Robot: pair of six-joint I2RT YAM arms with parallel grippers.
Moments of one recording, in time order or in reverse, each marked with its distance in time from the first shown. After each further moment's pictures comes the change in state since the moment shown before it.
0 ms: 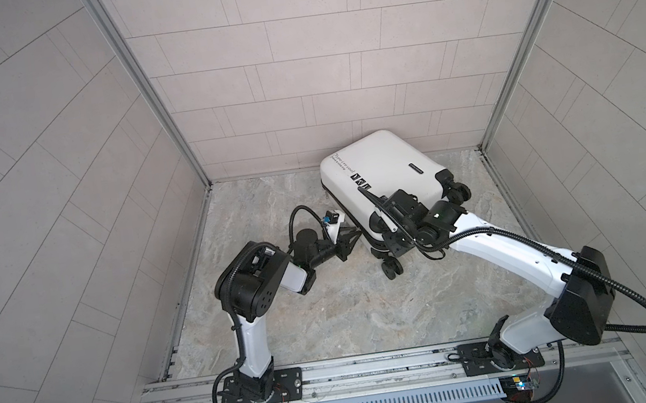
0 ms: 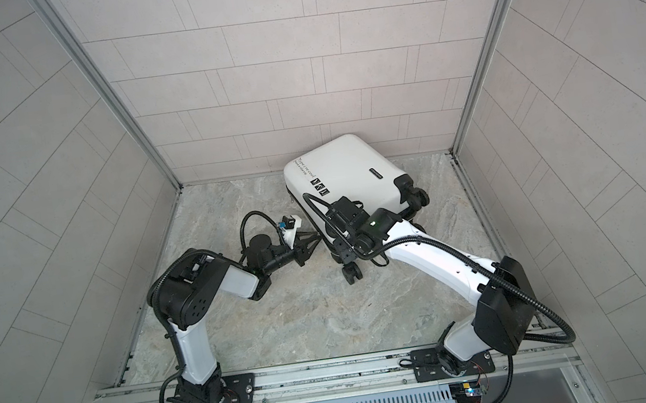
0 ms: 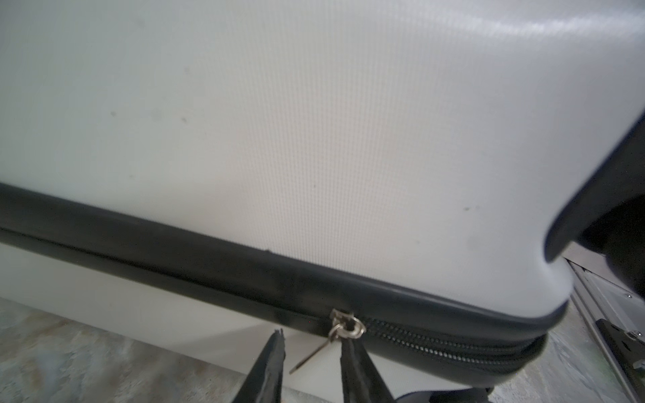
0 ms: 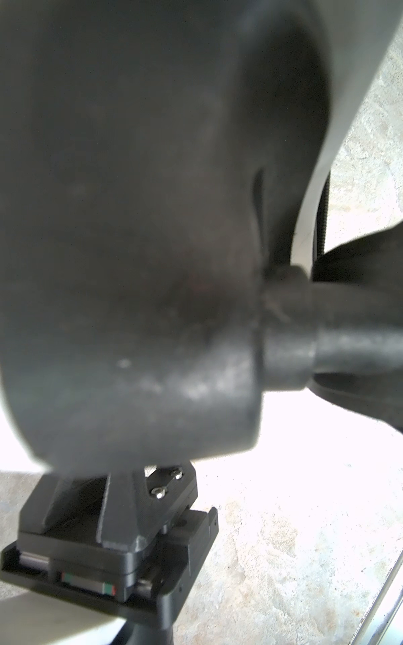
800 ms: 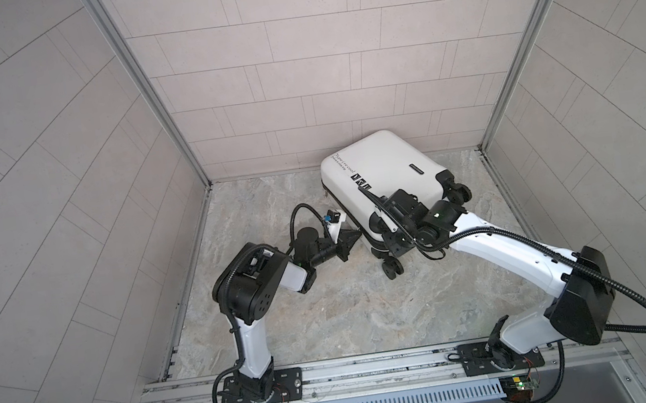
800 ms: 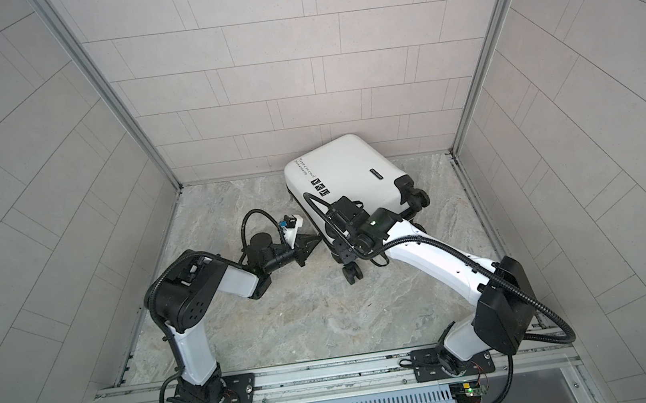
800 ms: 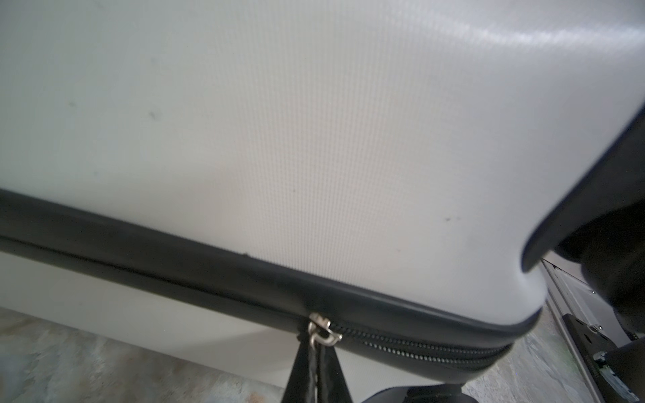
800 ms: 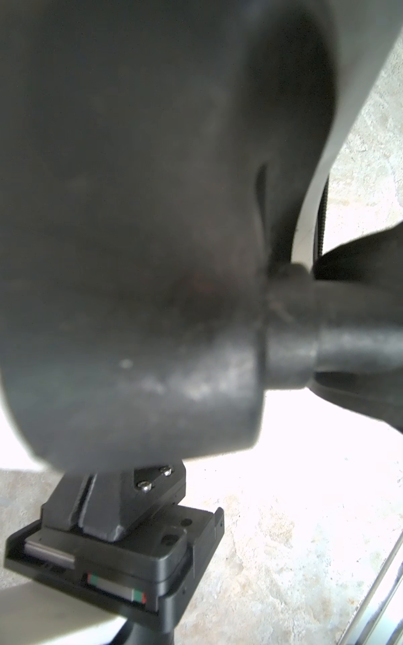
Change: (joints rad) left arm -0.006 -0.046 0.008 -0.095 0.026 -0.021; right arm -0.001 0.000 0.007 -0.005 -0.026 0.012
